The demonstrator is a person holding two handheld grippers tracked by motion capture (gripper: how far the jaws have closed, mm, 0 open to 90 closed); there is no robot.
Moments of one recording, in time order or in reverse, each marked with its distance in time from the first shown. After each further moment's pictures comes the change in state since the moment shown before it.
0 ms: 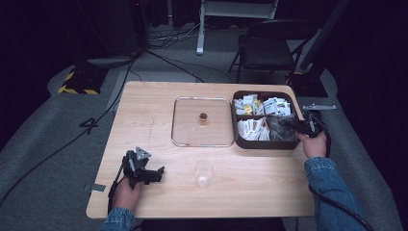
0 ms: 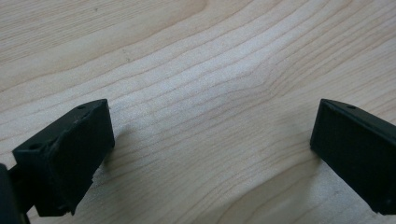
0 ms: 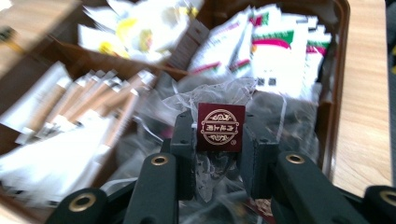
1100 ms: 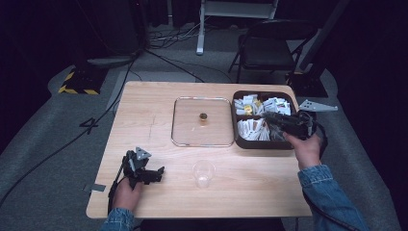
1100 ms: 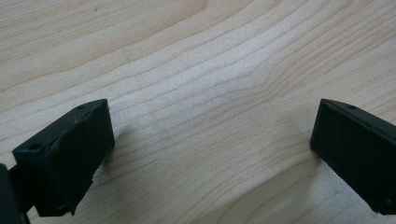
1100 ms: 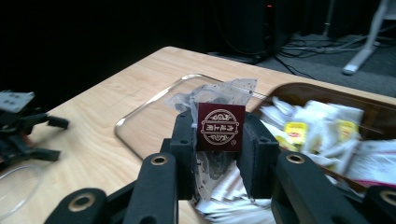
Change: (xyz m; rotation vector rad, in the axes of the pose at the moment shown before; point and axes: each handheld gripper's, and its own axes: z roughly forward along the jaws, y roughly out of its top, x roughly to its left) left arm 0.000 0.000 0.000 -0.002 0.000 -0.002; right arm 0.096 0.026 -0.053 -0.267 0.361 -0.158
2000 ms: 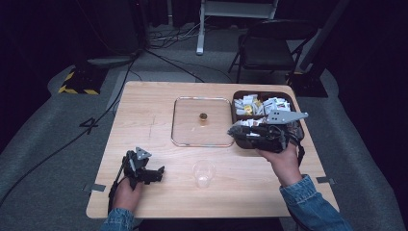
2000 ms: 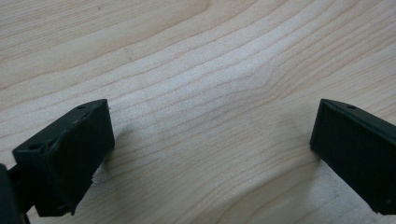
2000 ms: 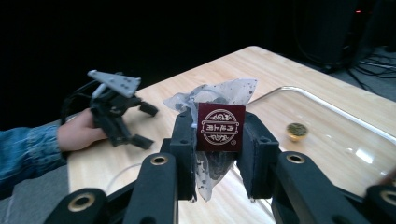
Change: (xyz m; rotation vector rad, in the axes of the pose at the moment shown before) left arm -0.001 0.001 0.000 0.002 0.012 -0.012; right arm 0.114 0.022 0.028 0.047 0.228 -0.158
